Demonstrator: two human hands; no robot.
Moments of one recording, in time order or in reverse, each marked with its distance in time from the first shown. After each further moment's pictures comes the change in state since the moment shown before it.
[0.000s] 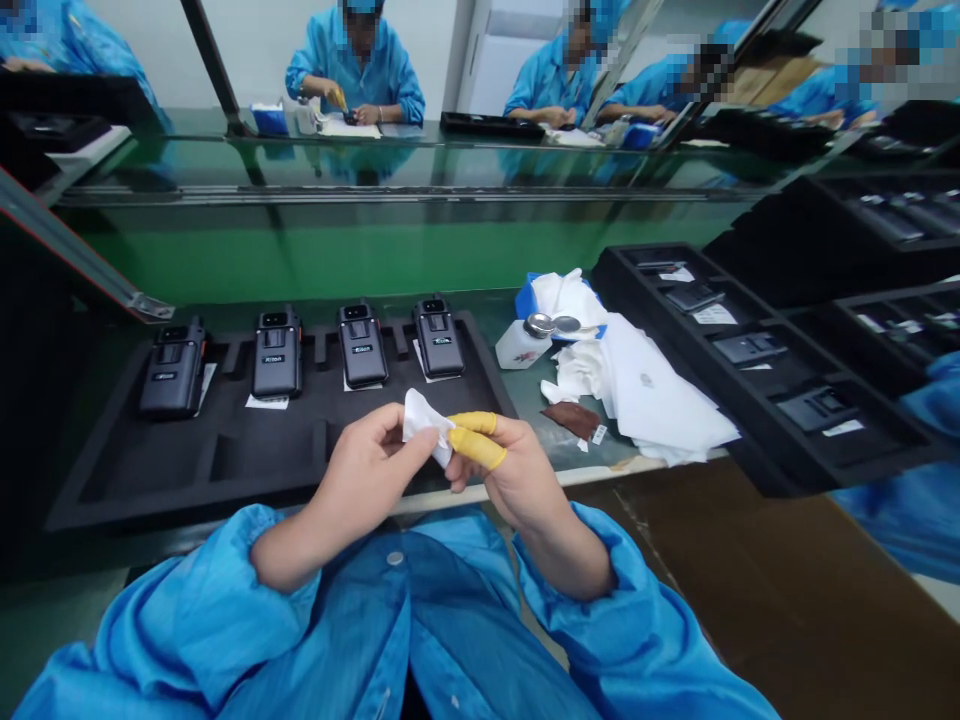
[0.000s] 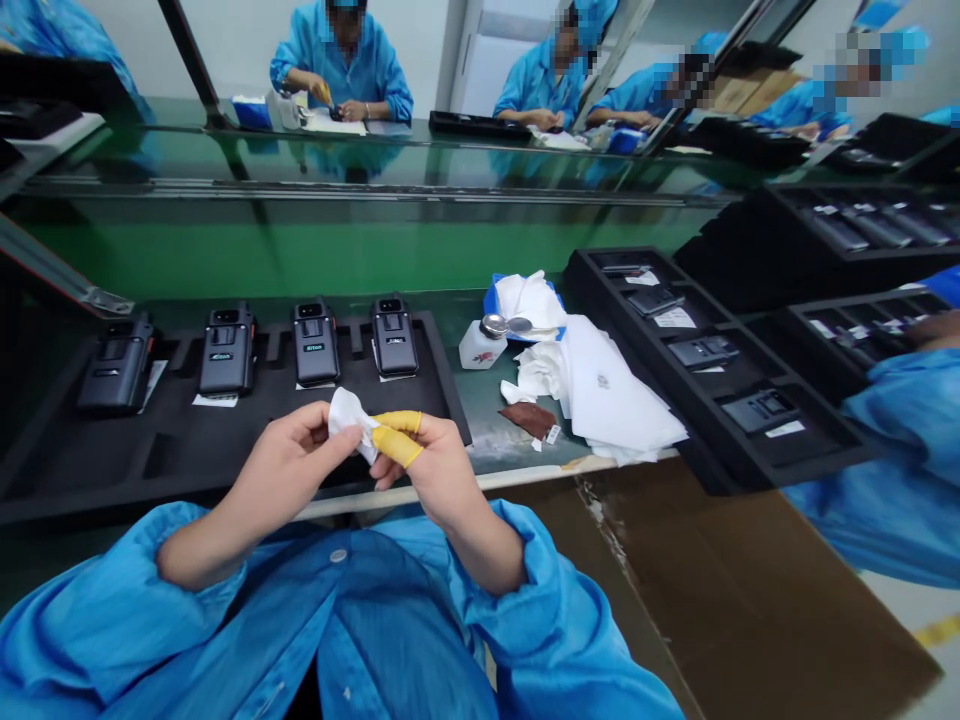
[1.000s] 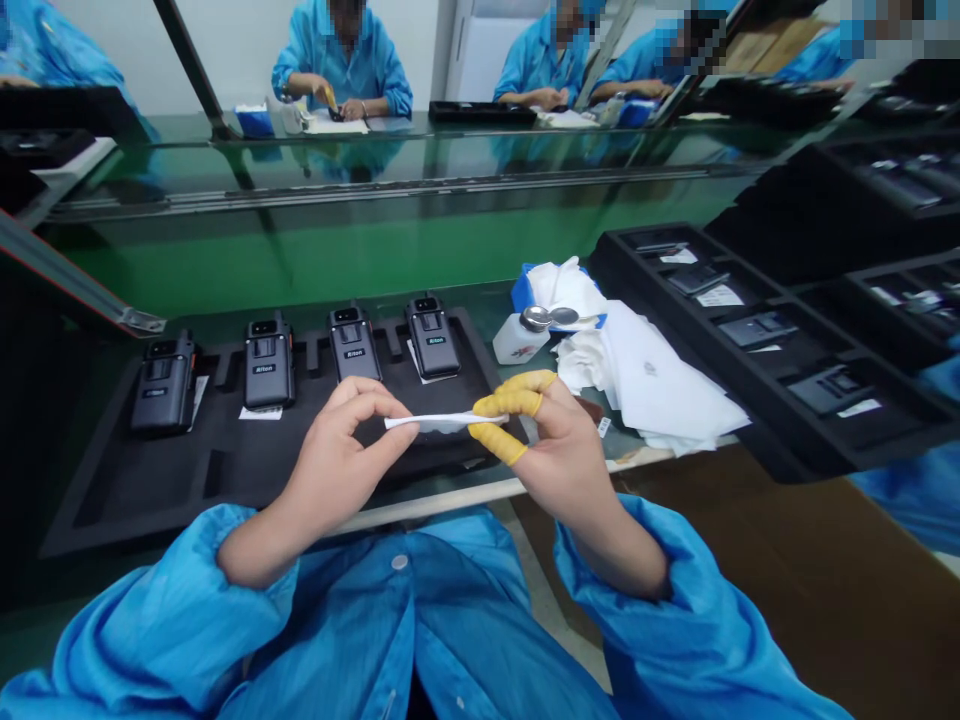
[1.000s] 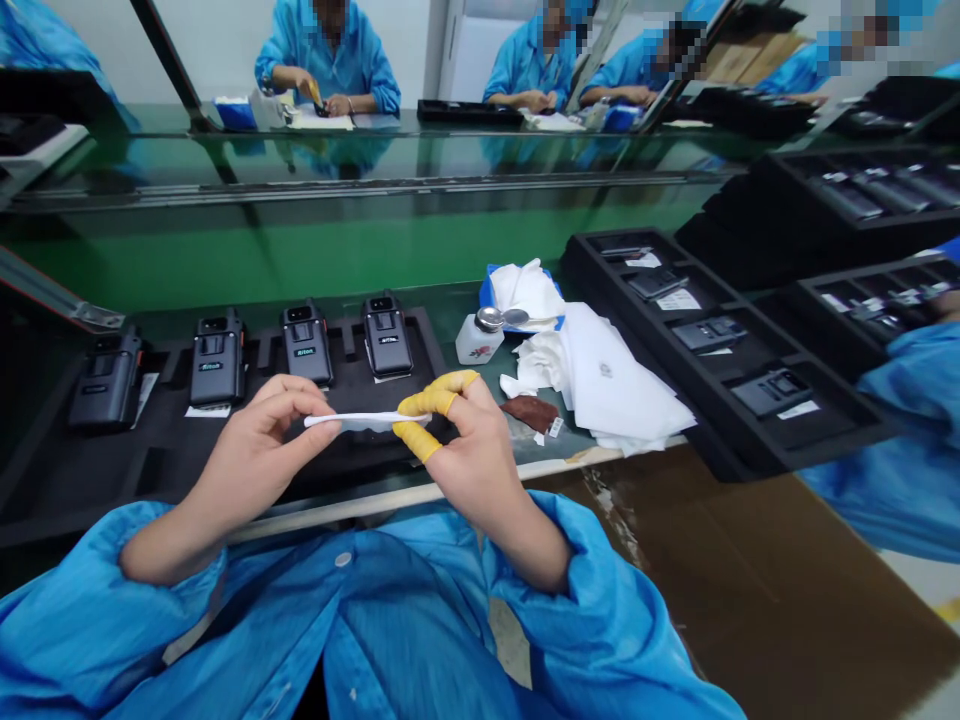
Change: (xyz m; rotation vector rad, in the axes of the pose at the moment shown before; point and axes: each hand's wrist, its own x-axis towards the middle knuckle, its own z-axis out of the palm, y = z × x) left_hand 0.012 0.008 -0.019 0.332 0.087 0.275; right_hand 0.000 -0.023 -0.032 -0.754 0.202 -0.705
